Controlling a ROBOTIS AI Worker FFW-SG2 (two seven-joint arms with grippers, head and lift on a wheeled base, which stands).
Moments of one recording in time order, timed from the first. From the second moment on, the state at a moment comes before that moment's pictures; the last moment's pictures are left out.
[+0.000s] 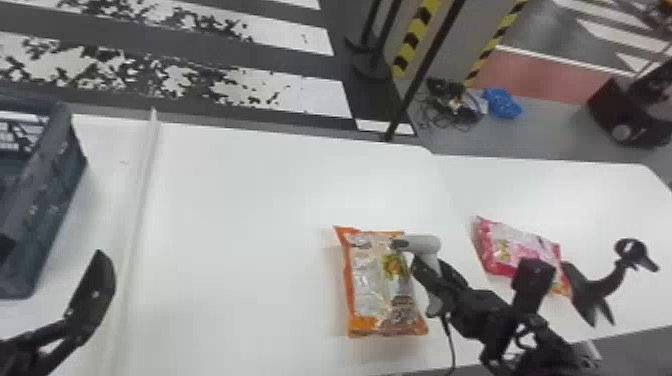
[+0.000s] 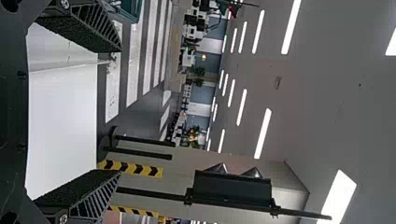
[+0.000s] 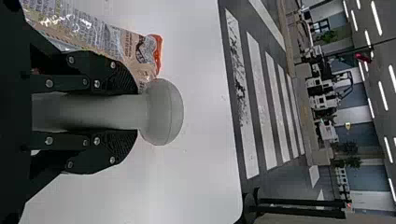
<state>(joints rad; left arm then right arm) 0.70 0.18 -0.09 -1.92 0.26 -0.46 -0.23 0.53 -0.06 -0.50 -1.96 -0.21 0.46 0.58</state>
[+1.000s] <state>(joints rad) 0.71 0.19 -0.09 -1.92 0.26 -0.47 -0.23 0.50 -0.07 -0.55 -1.97 -0.19 0.52 0.58</state>
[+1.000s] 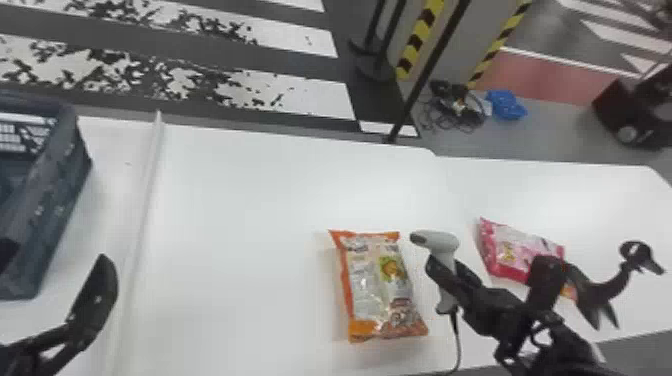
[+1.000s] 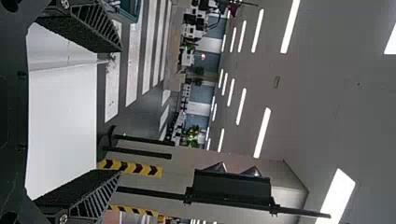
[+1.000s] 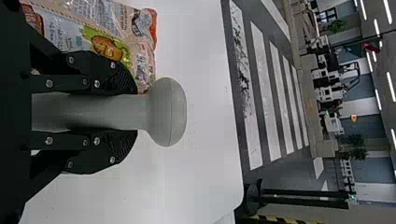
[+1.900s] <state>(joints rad) 0.73 0.19 -0.09 -1.93 0.25 -0.49 -0.23 0.30 -0.26 -0.53 -1.51 -0.10 0.31 0.57</state>
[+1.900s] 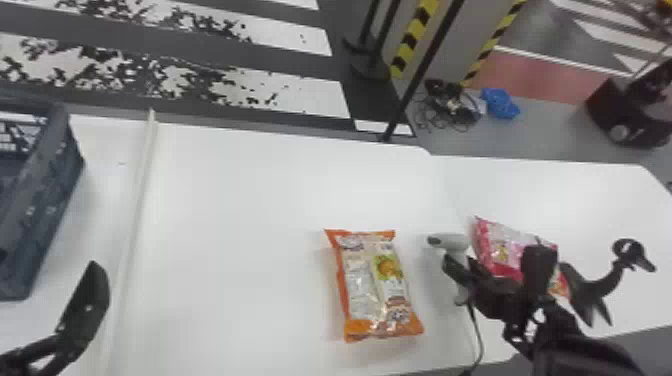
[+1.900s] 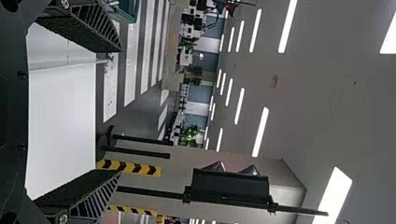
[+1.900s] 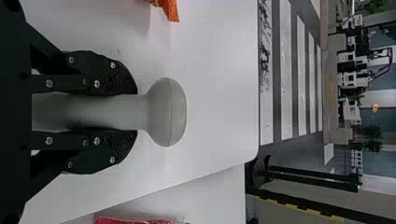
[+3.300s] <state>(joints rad) 0.71 0.19 -0.09 -1.92 0.25 -0.49 -0.23 0.50 -0.15 -0.52 -1.91 -0.24 0.52 0.54</state>
